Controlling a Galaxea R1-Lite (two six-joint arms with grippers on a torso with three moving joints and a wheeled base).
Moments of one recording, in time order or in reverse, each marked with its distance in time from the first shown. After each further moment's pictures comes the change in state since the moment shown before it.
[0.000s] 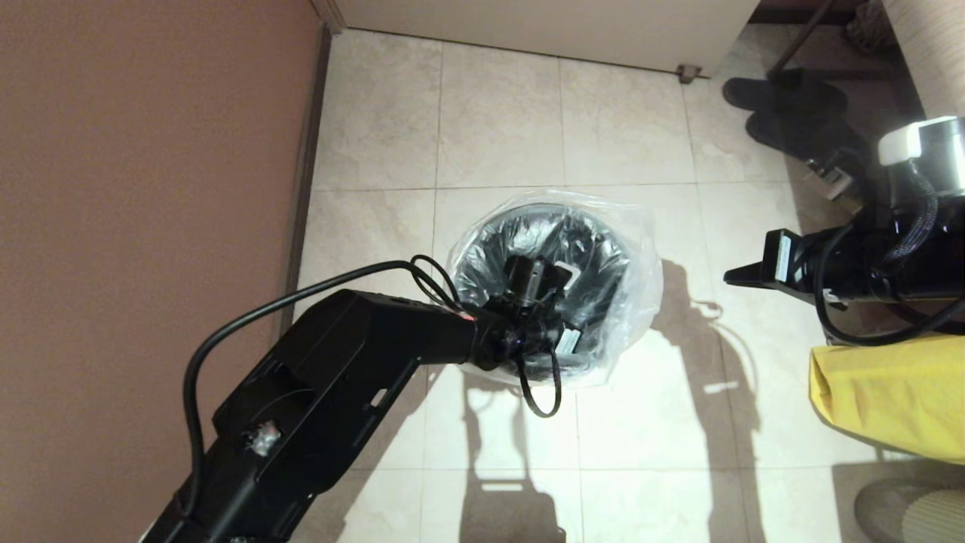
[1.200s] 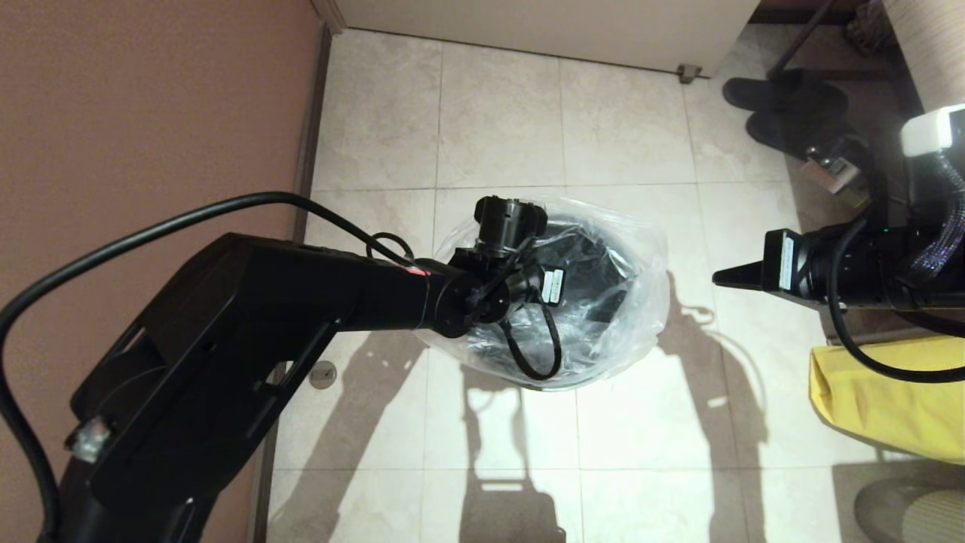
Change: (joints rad) left arm -0.008 -0.257 0.158 -0.046 0.188 -0.213; right arm 0.098 -0.084 0.043 0.004 -0.004 -0.021
